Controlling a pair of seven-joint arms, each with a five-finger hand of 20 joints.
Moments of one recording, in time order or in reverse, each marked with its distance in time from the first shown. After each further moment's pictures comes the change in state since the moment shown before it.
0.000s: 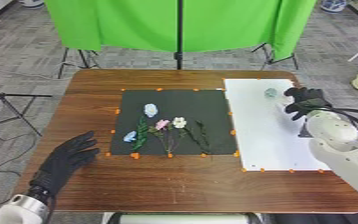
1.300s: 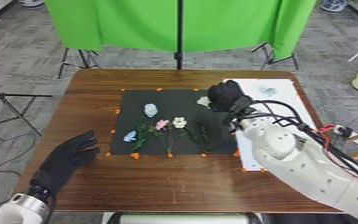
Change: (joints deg) left arm -0.5 -0.1 0.0 0.1 0.0 -0.2 -0.7; right arm 5.1 -12.2 -11.5 -9.7 -8.3 14.1 -14.2
